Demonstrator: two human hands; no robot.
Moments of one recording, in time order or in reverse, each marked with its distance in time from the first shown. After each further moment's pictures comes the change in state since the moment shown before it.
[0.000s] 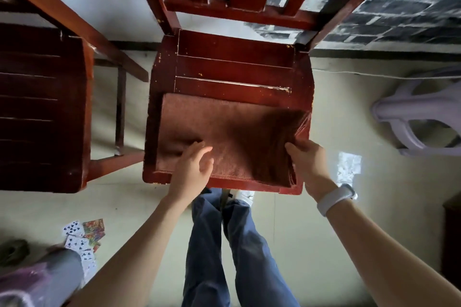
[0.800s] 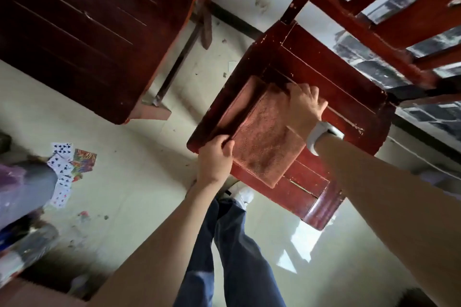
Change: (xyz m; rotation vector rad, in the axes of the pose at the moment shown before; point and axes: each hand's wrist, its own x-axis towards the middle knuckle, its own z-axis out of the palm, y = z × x) left_hand -0.014 -0.034 -0.018 -0.373 0.326 -0.510; right_hand 0.024 -0.117 0.158 -1.070 -0.141 -0.694
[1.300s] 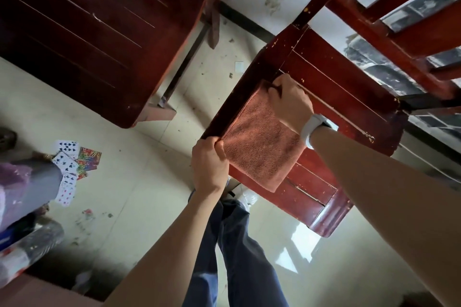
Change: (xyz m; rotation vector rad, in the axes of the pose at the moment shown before) left_hand 0.007 -0.013 -0.007 0.096 0.199 -0.050; right_hand 0.020 -0.033 0.007 0.226 -0.068 -0.168
